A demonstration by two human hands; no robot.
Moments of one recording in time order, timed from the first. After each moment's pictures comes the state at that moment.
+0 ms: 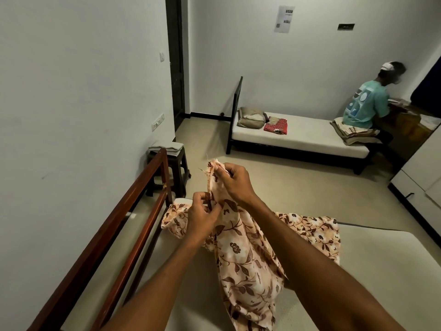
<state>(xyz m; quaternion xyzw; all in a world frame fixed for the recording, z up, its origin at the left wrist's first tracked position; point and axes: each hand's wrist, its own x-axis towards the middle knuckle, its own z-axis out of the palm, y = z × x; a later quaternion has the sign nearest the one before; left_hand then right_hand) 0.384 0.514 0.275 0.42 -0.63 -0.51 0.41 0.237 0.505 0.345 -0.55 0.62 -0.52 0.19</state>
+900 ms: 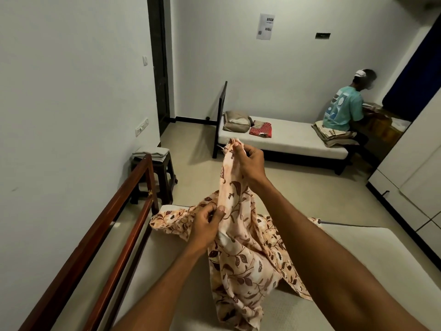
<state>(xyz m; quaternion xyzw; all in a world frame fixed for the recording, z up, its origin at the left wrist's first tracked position) 0.349 0.521 0.267 0.34 -0.63 -0.58 0.40 0.174 0.493 0.395 -0.41 0.61 -0.65 0.20</state>
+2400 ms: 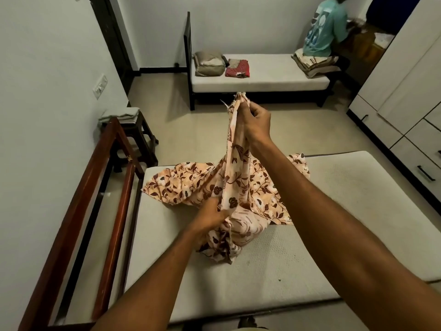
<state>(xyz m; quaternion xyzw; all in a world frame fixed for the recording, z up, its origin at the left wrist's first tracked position) 0.338 0.570 0.213 0.36 -0.69 -0.63 0.01 0.144 0.553 0.366 -0.25 0.64 -0.70 0.18</state>
